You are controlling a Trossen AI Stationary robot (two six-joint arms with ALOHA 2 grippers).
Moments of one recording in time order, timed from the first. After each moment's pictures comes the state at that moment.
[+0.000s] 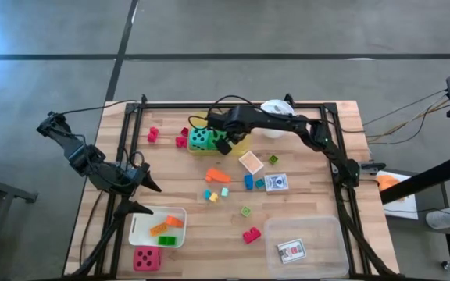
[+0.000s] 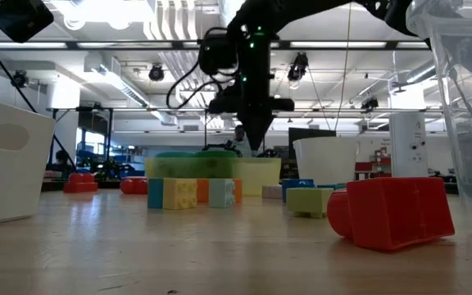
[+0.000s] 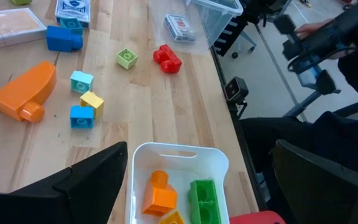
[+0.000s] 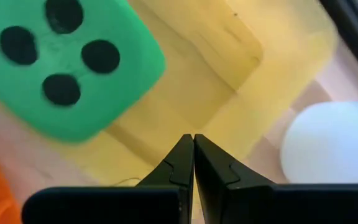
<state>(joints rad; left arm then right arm) -0.67 0.63 0.71 -0.65 -0.22 -0.61 -0.25 2.28 2.12 -1.31 0.28 0.58</state>
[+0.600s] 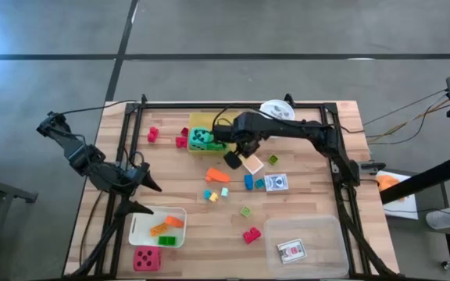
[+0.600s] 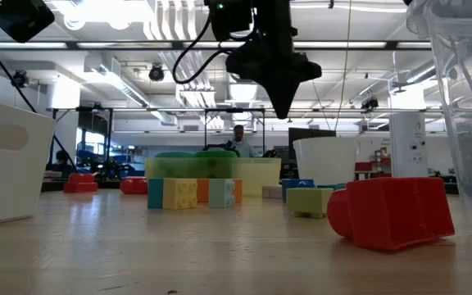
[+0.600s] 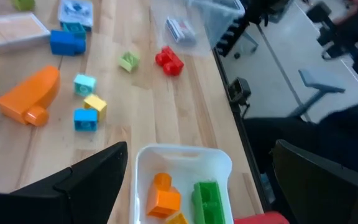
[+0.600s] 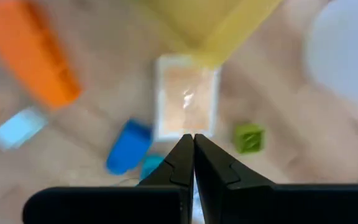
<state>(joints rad) -0.67 0.63 0.71 -0.65 -0.23 -0.59 -0.12 2.17 2.11 -1.56 0.10 0.73</state>
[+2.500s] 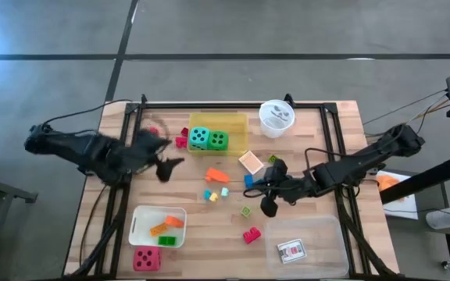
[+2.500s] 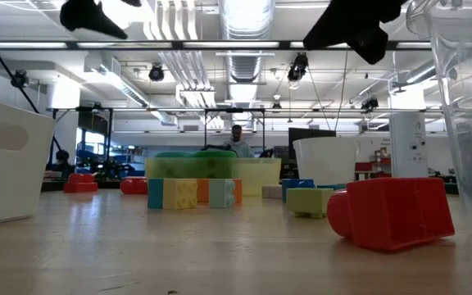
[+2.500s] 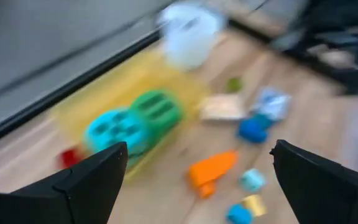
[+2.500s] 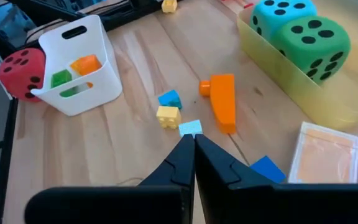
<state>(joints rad) -0.21 0.96 1.05 -0.84 -0.61 -0.67 0.40 1.34 0.93 -0.25 0.50 0.67</state>
